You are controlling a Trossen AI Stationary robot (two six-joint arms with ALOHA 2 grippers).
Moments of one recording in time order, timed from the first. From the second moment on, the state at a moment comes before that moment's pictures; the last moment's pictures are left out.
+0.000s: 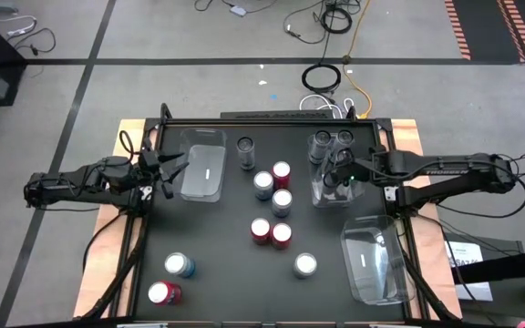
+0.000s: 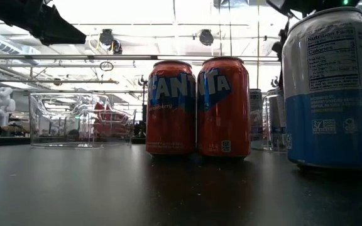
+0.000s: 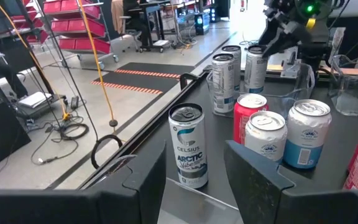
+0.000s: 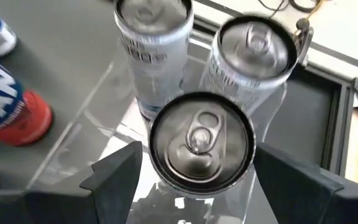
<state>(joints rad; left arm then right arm) 0.00 0.29 0.48 -0.40 -0.47 0.03 -0.09 1.03 0.84 -0.95 0.65 0.89</state>
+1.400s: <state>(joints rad) 0.00 0.29 0.48 -0.40 -0.47 0.03 -0.11 1.60 1.37 -0.21 0.25 0.13</state>
